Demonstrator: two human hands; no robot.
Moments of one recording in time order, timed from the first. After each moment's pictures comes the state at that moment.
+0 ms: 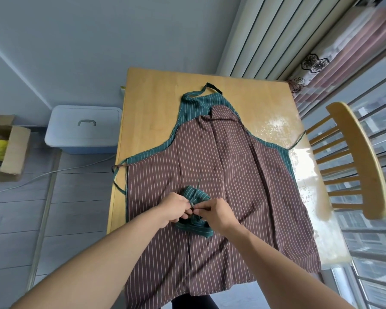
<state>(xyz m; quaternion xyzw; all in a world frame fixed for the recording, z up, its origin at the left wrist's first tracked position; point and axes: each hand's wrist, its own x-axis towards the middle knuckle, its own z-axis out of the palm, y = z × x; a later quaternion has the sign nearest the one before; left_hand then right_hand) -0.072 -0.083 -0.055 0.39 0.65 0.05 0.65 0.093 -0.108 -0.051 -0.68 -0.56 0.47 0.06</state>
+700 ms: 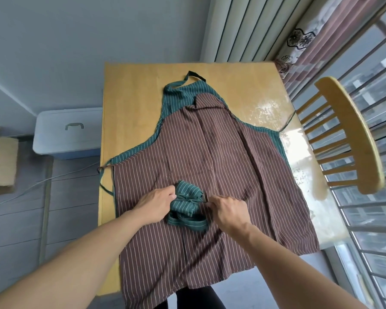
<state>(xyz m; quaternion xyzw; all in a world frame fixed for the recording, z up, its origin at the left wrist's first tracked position) -0.092 -0.082 -0.070 0.72 0.57 -0.06 0.39 0.144 -0.128 -0.059 -0.68 -0.70 0.17 -0.13</state>
